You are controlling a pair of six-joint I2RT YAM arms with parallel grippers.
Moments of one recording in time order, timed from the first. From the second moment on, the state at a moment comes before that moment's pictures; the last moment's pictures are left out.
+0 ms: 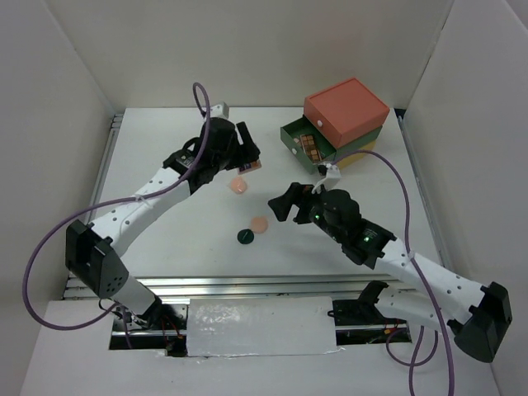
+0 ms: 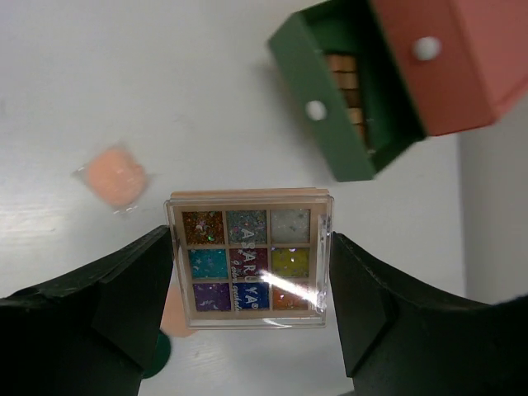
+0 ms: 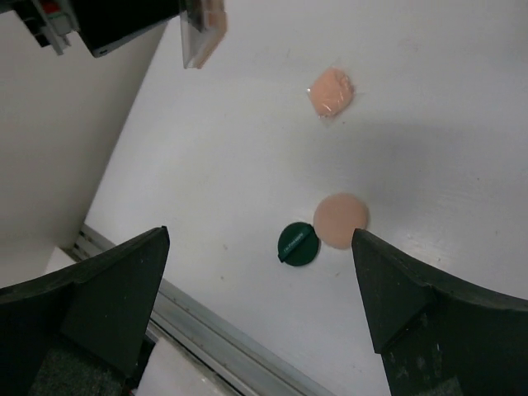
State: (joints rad) left arm -0.59 1.54 1.44 -0.46 -0.25 -0.75; right arm 0.82 0.93 0.72 -0.08 0.21 0.66
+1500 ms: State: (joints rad) left arm -0.67 1.37 1.44 -0.46 -0.15 -0.75; right arm 0.77 1.22 0.86 0.46 0.08 0.65
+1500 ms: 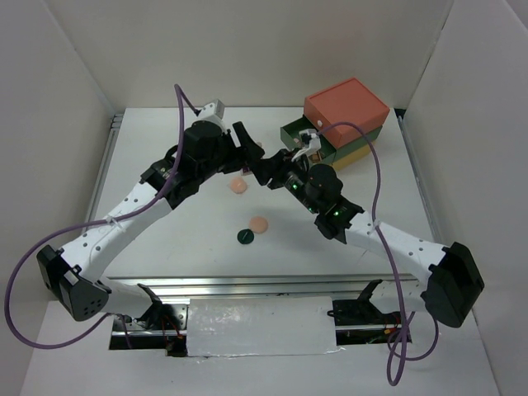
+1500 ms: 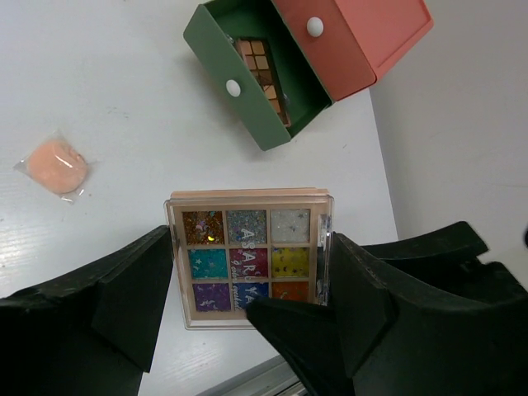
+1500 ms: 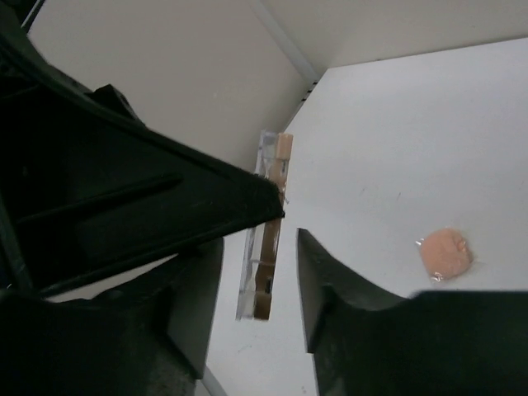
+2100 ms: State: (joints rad) left arm -0.67 1.40 1.59 -0.59 -0.23 -0.71; right arm 0.76 1.28 0.87 0.47 0.08 0.64
